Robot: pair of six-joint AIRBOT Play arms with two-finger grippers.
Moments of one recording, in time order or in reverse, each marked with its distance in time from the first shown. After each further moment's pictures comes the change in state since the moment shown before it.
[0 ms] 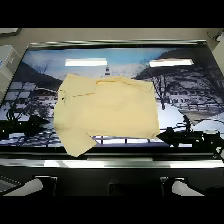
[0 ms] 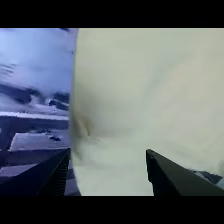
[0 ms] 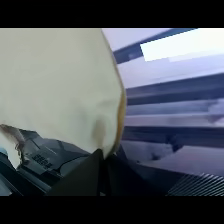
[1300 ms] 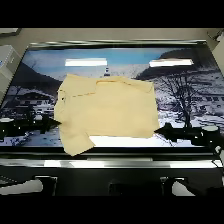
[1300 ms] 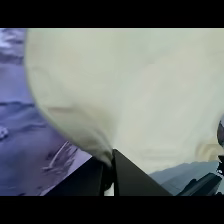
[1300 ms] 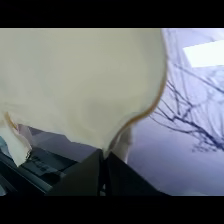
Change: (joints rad) left arm -0.142 -0.168 0.024 -0.212 0.029 0.144; right arm 0.127 0.088 0.047 0.049 -0.020 0.021
